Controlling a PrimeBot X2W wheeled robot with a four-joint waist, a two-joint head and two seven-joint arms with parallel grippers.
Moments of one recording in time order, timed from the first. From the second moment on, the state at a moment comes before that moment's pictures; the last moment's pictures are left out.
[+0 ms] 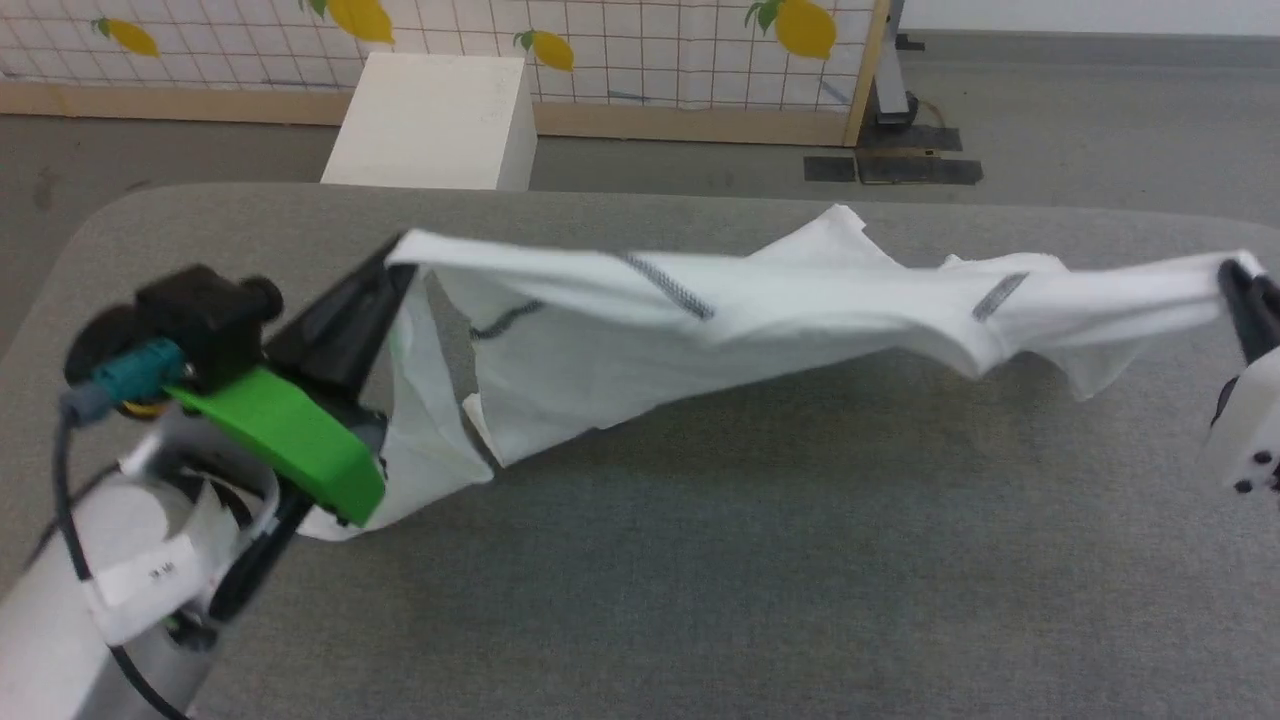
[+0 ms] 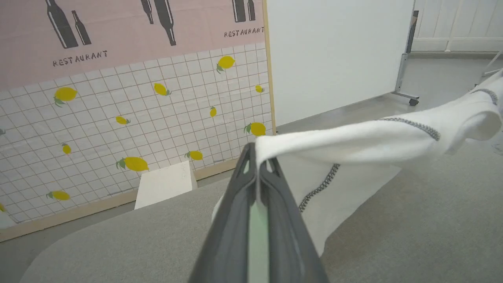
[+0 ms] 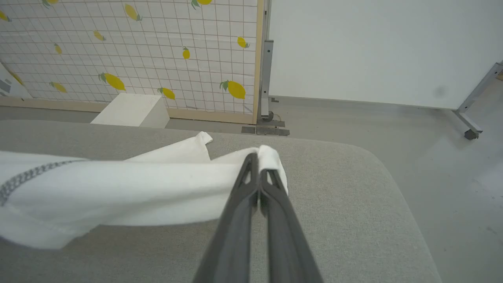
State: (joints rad) left arm -0.36 0.60 -0.40 -0.23 -0.61 -0.03 0.13; right arm -0.25 -0.16 -0.26 -0.30 0.16 0.13 0.73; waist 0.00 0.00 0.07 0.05
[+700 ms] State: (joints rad) left arm -1.12 0.63 -0.22 0.01 -0.66 -0.01 0.28; right arm -1.18 -0.39 0.02 0.00 0.10 0.13 0.80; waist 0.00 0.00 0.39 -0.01
